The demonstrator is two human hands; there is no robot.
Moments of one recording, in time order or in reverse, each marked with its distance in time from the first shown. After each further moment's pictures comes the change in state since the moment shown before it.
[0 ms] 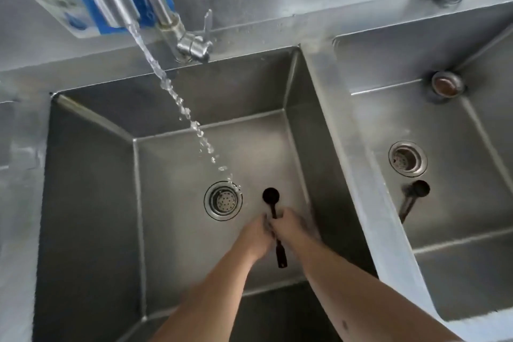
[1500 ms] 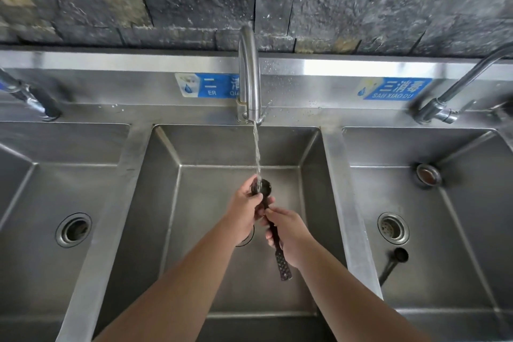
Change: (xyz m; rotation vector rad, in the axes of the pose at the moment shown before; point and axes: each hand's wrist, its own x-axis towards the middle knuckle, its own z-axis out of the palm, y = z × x) left_hand -0.125 0.092 -0.151 -1.183 0.086 0.292; right_hand -0.171 -0.118 -0.062 0.722 -0.251 -0.223
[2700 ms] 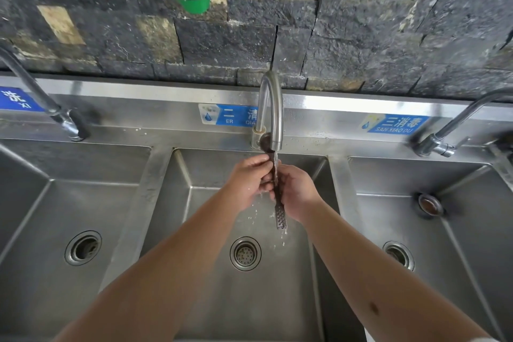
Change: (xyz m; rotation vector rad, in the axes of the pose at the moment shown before) left_hand 0.007 0.115 0.007 0.117 -0.143 0.244; right_hand 0.013 -0.116 0.052 0.178 -0.228 -0.241
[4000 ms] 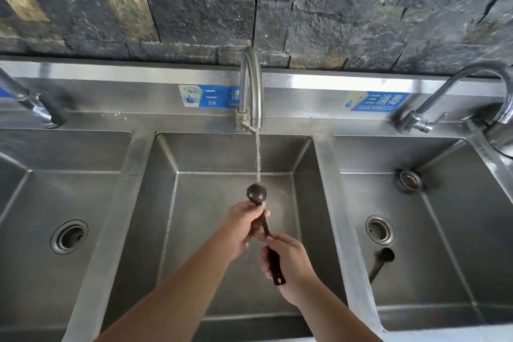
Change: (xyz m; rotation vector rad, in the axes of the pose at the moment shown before) left_hand -0.076 -0.105 0.002 -0.056 0.055 -0.270; right_hand -0.124 0.117 -0.053 -0.040 0.197 0.180
